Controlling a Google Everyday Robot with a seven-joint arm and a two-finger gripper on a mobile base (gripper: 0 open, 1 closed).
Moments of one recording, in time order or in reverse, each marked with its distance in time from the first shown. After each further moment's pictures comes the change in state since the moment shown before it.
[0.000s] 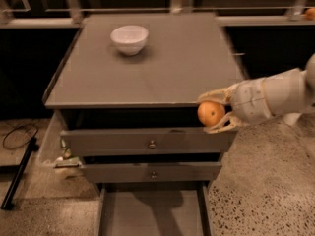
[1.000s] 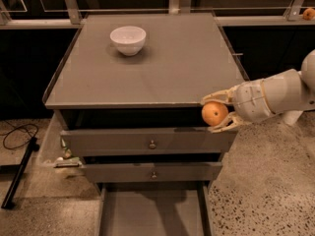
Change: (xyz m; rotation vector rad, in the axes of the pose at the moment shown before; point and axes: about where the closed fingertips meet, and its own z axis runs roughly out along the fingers) arm 0.027 0.004 0.005 -0.038 0.015 0.038
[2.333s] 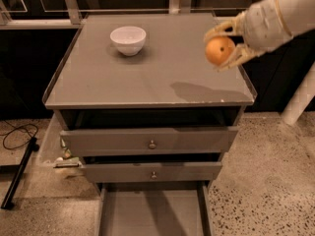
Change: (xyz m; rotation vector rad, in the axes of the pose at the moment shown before) arm -0.033 -0.132 -0.076 0.031 0.052 -0.165
